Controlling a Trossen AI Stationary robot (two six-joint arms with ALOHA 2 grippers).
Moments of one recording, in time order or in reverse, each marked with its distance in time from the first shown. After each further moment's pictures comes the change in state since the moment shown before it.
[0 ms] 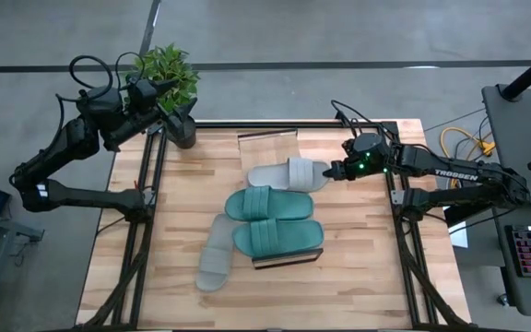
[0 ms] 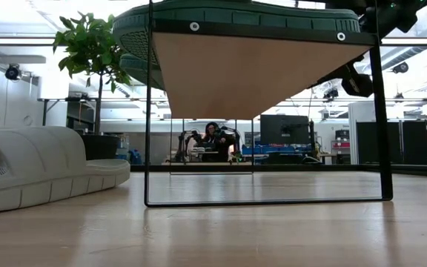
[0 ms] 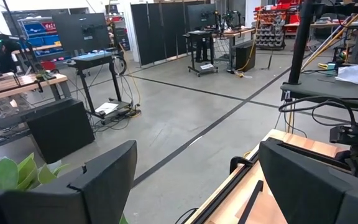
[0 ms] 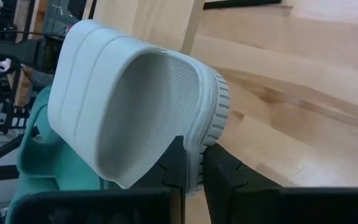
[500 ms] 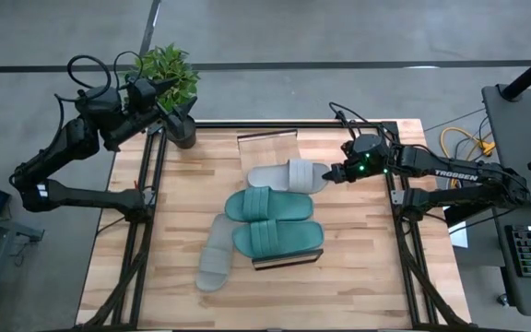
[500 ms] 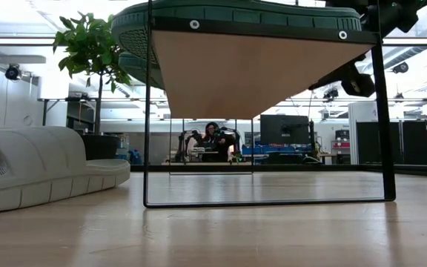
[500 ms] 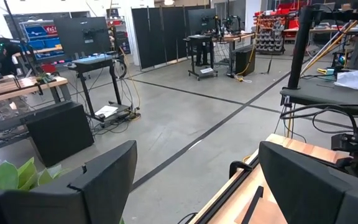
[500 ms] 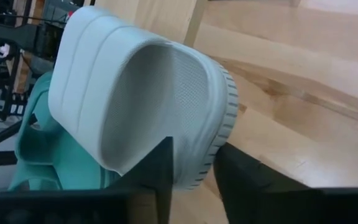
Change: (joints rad) left arm 0.000 0.000 0.000 0.020 0.000 0.000; right arm 0.002 0.001 0.000 -0.011 -0.024 -0.030
